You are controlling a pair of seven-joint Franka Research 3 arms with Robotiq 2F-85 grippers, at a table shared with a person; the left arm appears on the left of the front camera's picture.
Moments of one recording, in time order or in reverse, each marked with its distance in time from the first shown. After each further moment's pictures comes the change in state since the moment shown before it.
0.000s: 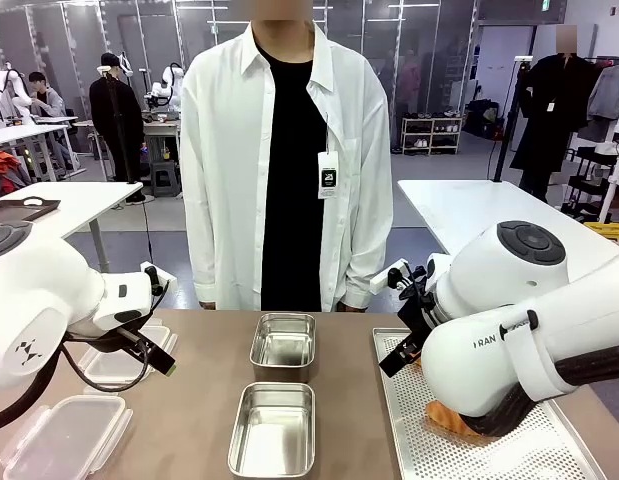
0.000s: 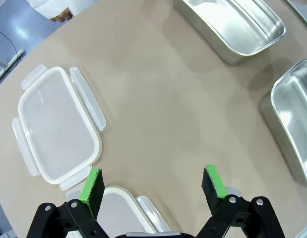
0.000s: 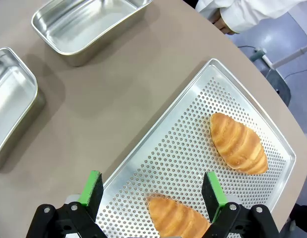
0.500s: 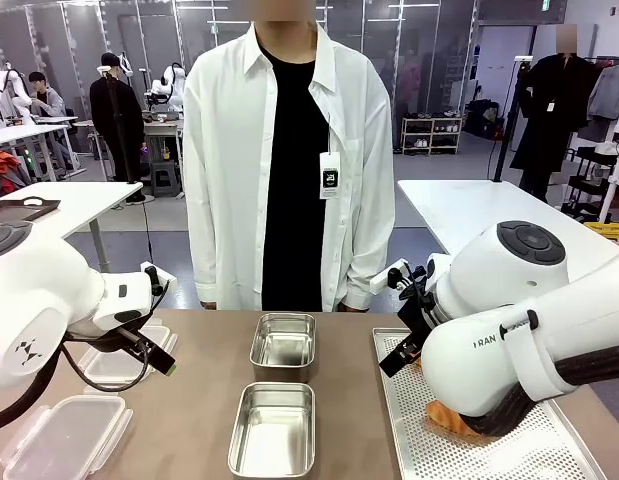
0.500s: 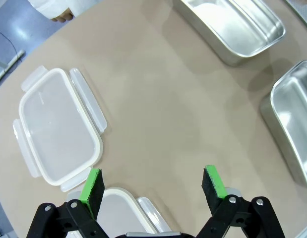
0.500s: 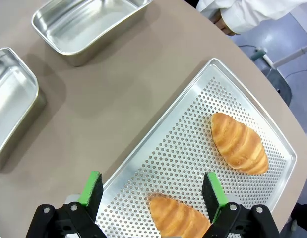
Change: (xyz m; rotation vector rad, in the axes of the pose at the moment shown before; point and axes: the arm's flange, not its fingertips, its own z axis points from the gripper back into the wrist) left arm 0.003 0.001 0.002 0.002 -0.006 -0.004; right arm 0.003 0.001 0.003 0.007 0.004 -0.004
